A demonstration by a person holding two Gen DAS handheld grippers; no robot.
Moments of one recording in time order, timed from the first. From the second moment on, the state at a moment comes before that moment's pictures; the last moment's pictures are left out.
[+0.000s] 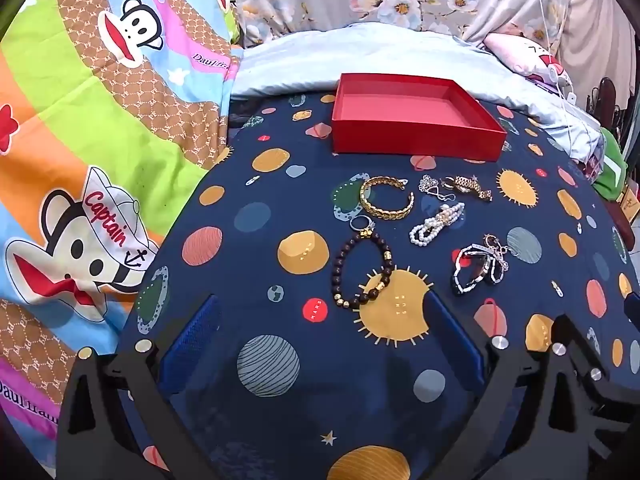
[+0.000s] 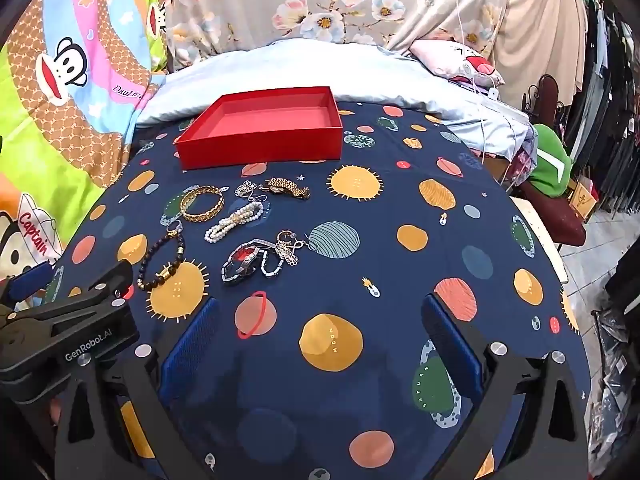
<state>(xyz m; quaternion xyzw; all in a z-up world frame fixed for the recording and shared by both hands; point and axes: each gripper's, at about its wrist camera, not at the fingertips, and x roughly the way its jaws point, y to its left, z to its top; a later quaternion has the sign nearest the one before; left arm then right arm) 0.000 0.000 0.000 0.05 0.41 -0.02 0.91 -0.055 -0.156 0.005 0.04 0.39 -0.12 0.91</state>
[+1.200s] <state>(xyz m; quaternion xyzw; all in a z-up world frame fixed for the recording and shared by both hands) 0.015 0.015 -0.012 0.04 0.41 -0.01 0.91 -0.045 -0.159 -0.010 0.06 0.41 -0.10 0.91</state>
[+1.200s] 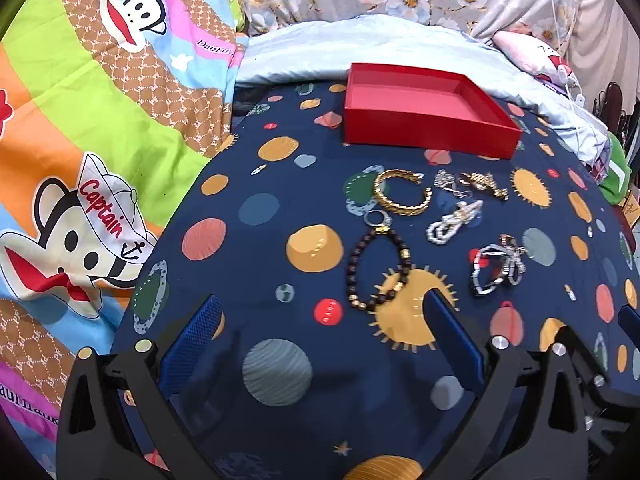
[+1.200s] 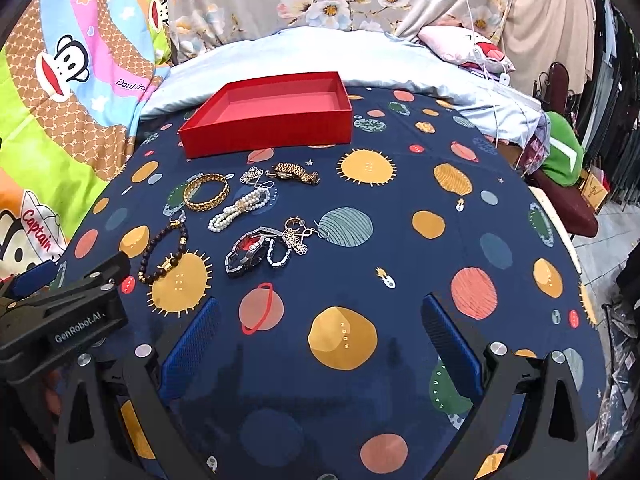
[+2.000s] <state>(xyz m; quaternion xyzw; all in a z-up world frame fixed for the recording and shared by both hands) 0.050 0.048 -0.049 0.01 0.46 0.00 0.89 0.028 -0.137 -0.054 0.10 0.45 -0.02 0.89</state>
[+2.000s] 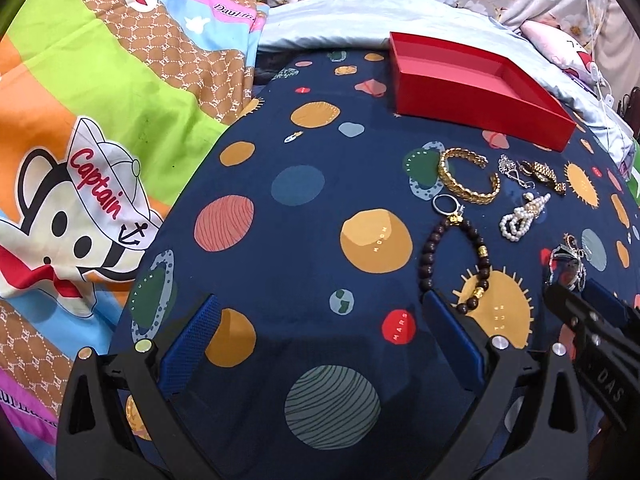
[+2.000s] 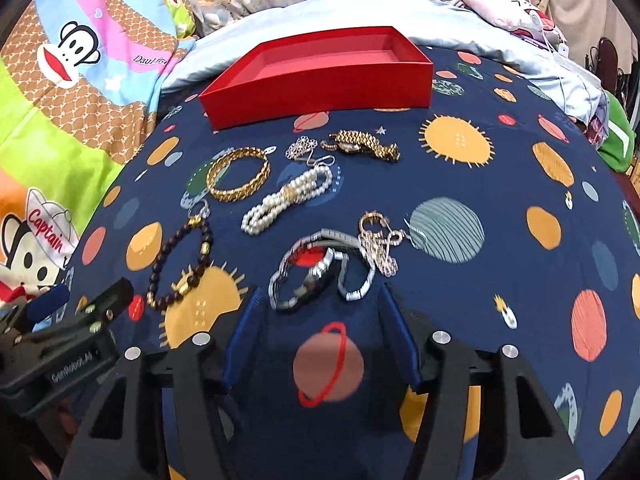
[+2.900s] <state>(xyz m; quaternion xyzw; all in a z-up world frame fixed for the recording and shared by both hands) 0.071 0.006 -0.059 0.00 0.47 -0.06 0.88 0.007 -0.171 -0.052 0.13 0.45 -0.02 0.88</state>
